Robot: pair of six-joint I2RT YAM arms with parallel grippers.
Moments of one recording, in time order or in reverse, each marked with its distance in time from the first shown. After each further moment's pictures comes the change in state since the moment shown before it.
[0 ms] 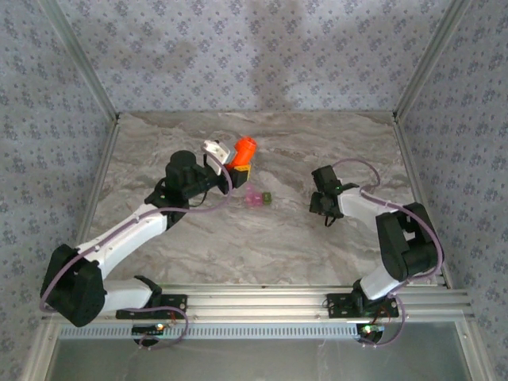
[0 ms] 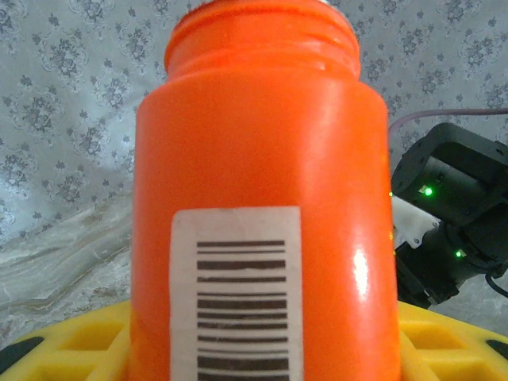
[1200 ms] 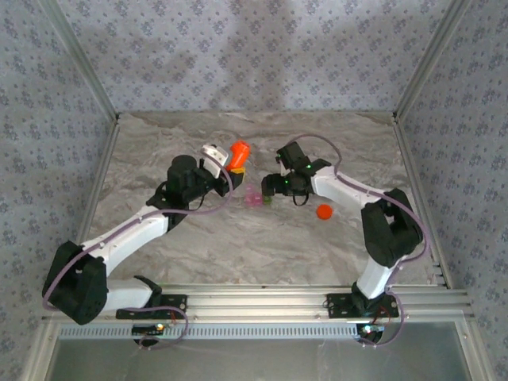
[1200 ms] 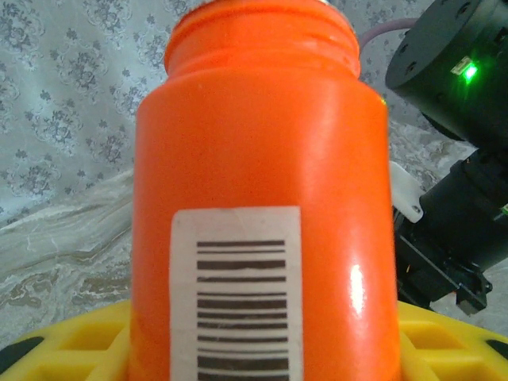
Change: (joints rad) left arm 0.022 0.019 -0.069 0.031 -0.087 0.027; right arm 0.210 0.163 0.413 -0.103 -0.294 -0.093
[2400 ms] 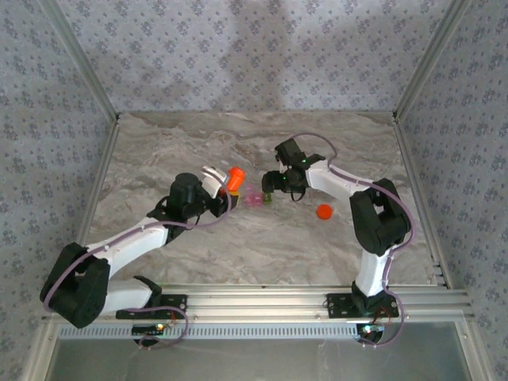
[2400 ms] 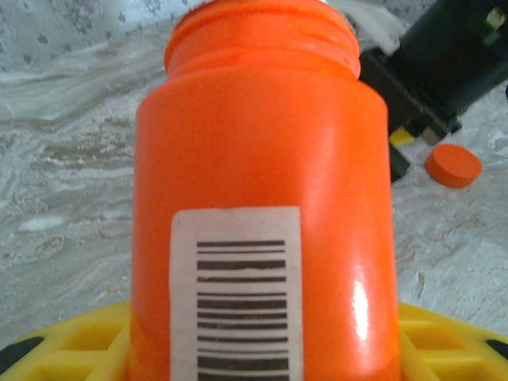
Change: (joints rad) left arm -0.001 -0.015 -0.185 -0.051 0.002 -0.029; right arm -0.043 0.108 0.072 -0.004 -0.003 0.000
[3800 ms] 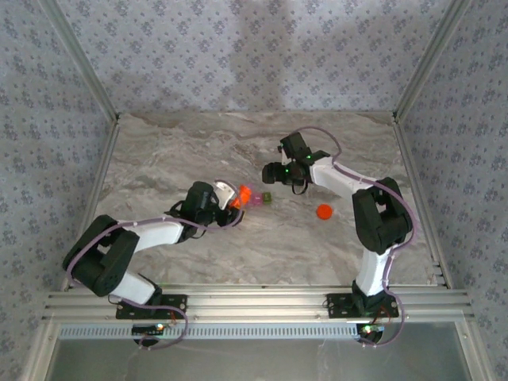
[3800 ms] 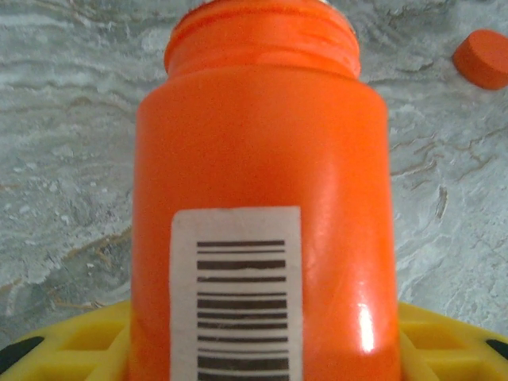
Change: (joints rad) left arm -0.041 0.235 -0.029 0.056 0.011 -0.056; right arm -0.026 0.008 0.021 0.076 -0.053 0.001
